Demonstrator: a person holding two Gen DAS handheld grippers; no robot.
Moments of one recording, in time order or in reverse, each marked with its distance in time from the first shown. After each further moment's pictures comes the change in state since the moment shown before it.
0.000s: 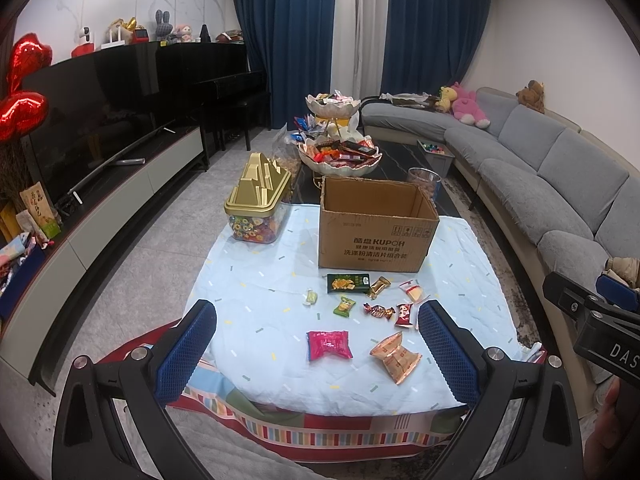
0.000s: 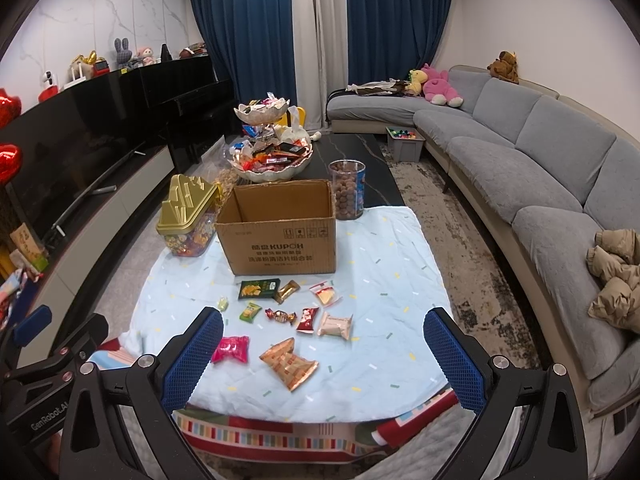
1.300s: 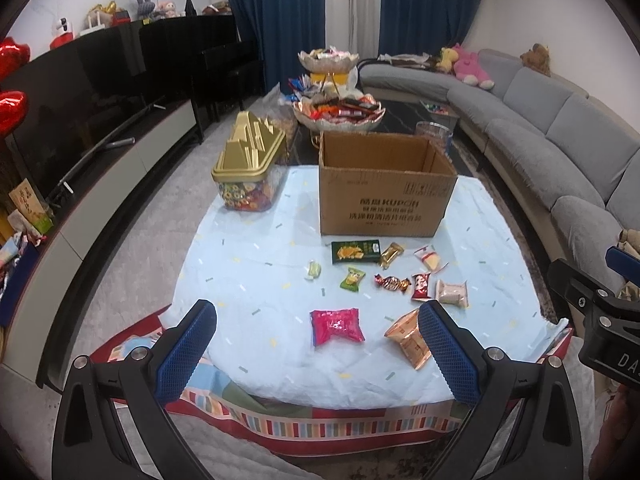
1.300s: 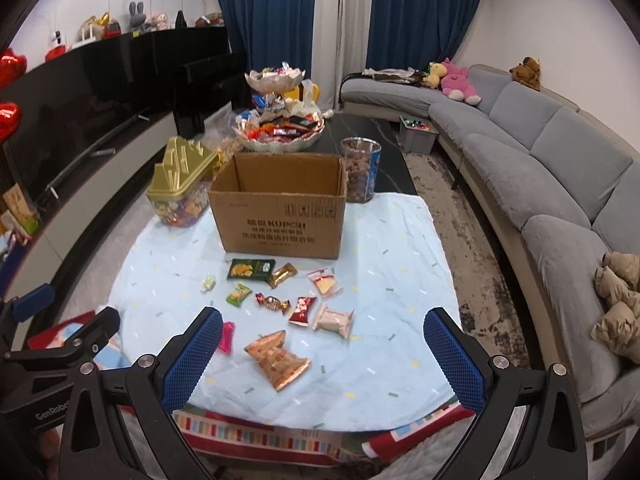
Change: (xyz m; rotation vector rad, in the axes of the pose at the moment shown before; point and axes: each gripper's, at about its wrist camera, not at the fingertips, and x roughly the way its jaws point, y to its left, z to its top) left arm 0.071 -0.007 -0.011 0.049 0.147 0.017; right arm 0.062 0.014 -0.005 -0.105 0.070 -0.012
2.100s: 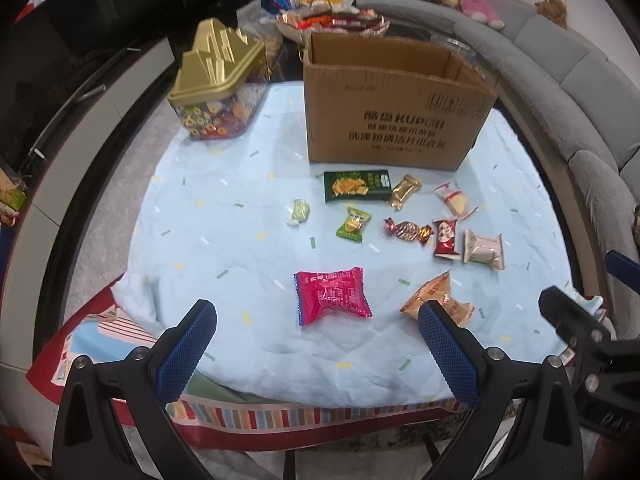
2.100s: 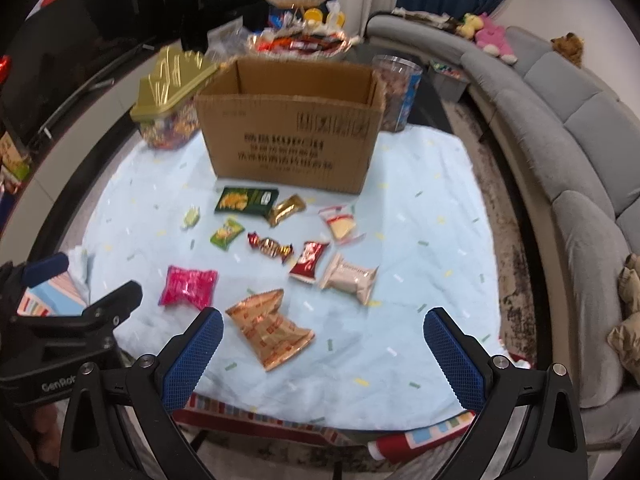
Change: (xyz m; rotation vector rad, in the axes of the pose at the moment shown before) left arm 0.121 -0.013 -0.006 0.025 0.280 -0.018; right arm 0.110 0.018 -0.019 -0.089 0.255 0.038
